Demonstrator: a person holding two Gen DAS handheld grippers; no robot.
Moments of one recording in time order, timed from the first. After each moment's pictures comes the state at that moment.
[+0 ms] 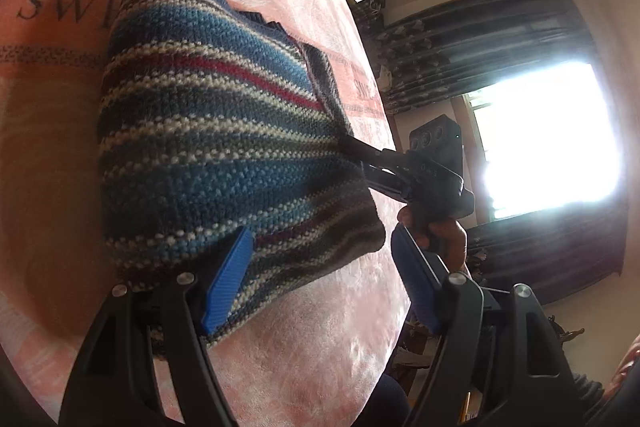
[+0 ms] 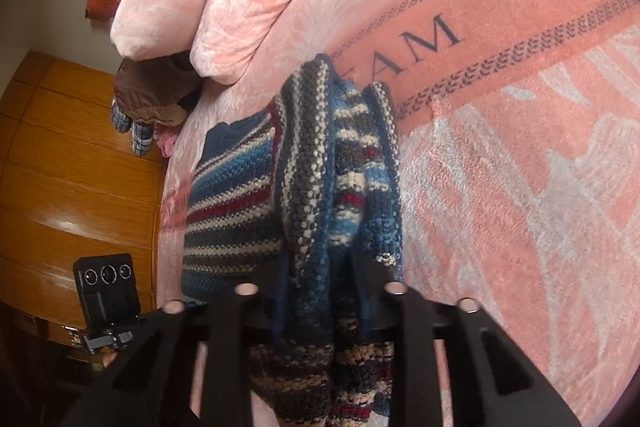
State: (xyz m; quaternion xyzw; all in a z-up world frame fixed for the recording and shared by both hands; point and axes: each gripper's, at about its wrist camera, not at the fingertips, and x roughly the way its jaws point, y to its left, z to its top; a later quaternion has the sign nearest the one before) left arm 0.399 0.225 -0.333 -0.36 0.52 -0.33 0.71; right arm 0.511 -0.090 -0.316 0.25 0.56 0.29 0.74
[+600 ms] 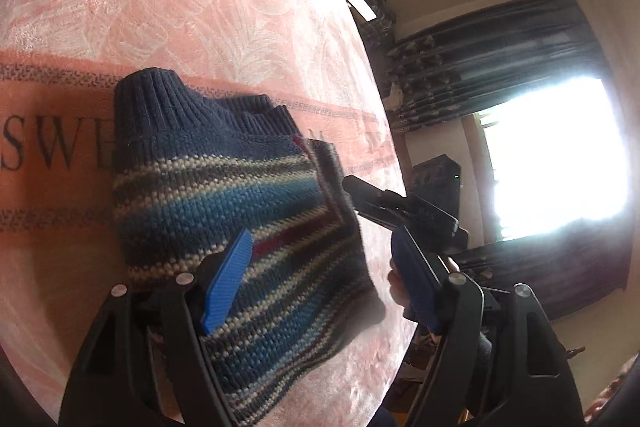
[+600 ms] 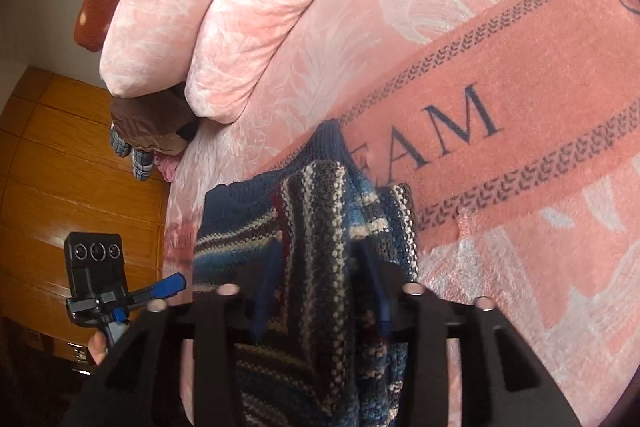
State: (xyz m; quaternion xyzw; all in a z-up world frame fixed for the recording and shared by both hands) left arm 0.497 0.255 -0.303 -0.34 0.52 -0.29 0.72; right arm 0.584 -0.075 -0.312 0.26 0.54 0.28 0.75
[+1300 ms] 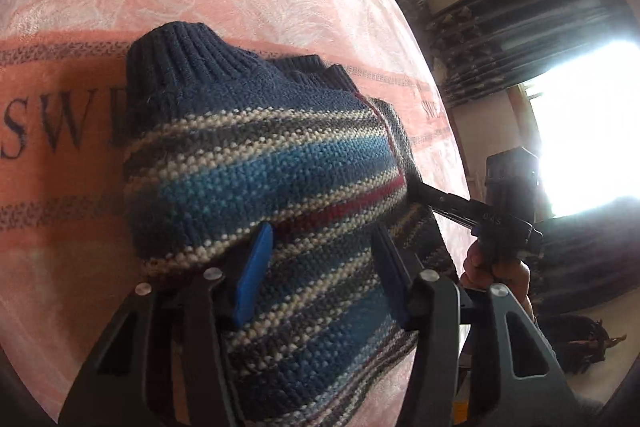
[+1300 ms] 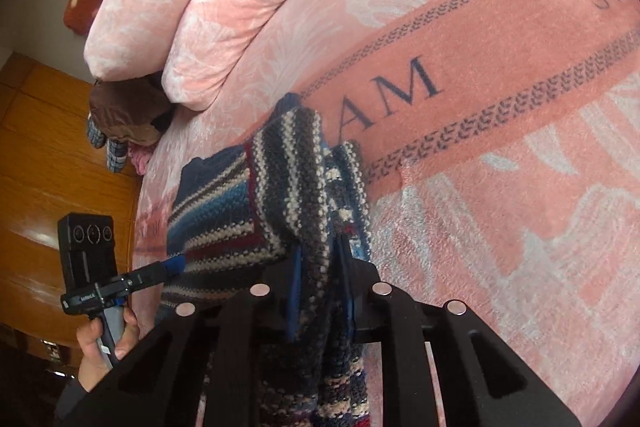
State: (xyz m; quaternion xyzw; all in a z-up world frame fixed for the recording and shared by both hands) left arm 0.486 0.244 -0.334 -0.27 0.55 -0.26 0.74; right arm 0.547 -0.096 -0.331 0.27 0.56 0.24 0.75
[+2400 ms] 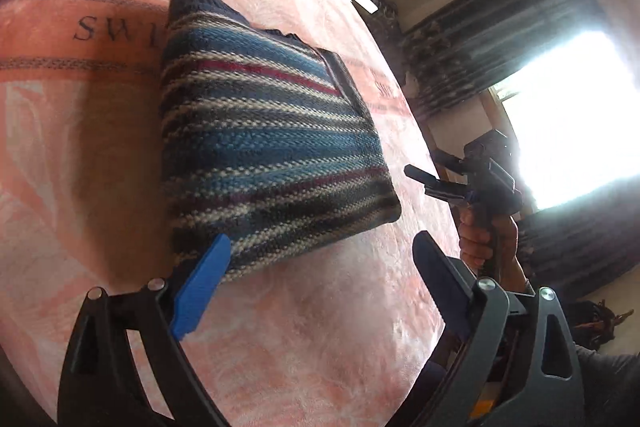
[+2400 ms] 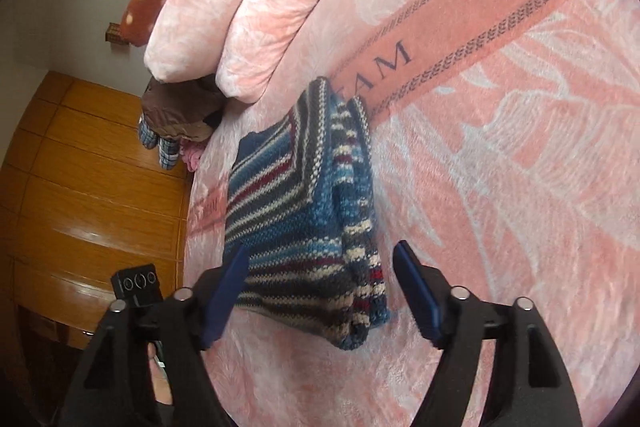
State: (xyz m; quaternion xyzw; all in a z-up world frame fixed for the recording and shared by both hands) left arm 0.330 0.269 -0.307 -0.29 0.49 -0.26 0.77; right arm 0.472 -0.172 -0.291 0.33 0.54 0.30 0.71
